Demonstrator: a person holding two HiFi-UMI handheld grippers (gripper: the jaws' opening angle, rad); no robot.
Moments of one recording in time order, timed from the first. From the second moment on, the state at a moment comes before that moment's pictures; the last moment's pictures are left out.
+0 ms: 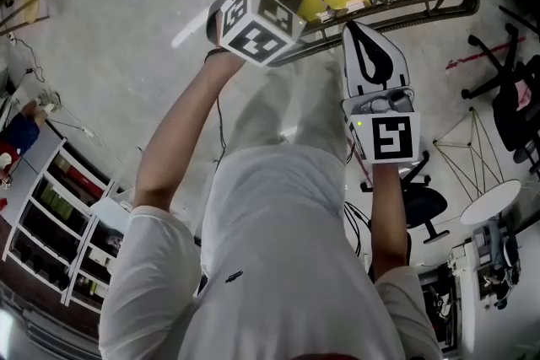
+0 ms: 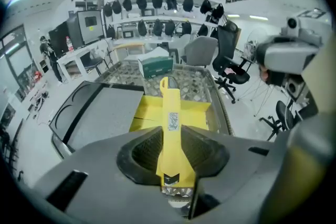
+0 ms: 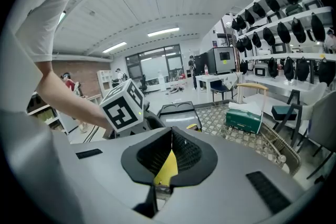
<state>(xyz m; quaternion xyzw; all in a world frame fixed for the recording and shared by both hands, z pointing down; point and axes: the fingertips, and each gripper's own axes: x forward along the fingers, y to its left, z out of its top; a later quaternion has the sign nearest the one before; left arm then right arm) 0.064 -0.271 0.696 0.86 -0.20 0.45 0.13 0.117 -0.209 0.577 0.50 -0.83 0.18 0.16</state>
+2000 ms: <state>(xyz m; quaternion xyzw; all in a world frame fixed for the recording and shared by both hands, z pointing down) -0.139 -0.130 0.361 0.87 -0.47 0.11 0.15 0.064 -0.116 0.340 0.56 -0.82 0.03 0.11</state>
